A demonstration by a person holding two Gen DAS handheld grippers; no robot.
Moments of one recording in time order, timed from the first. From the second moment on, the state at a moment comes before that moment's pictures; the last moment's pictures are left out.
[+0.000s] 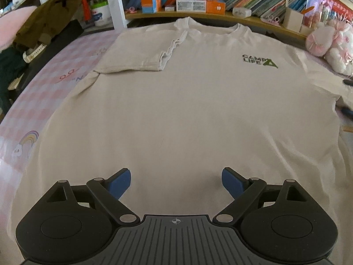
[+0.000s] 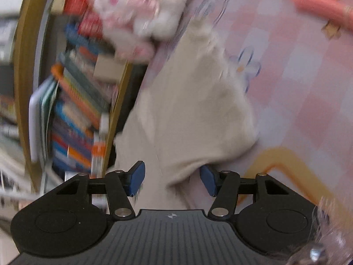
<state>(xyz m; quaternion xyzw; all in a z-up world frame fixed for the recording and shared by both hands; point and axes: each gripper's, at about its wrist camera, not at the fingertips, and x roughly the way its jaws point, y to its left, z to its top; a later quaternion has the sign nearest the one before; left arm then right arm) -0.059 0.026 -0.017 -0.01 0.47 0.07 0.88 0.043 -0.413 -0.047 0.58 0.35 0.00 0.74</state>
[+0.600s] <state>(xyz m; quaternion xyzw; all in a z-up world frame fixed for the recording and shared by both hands) -0.059 0.046 -0.018 -0.02 0.46 0.06 0.89 0.058 -0.429 -0.015 0.47 0.33 -0.07 0.82</state>
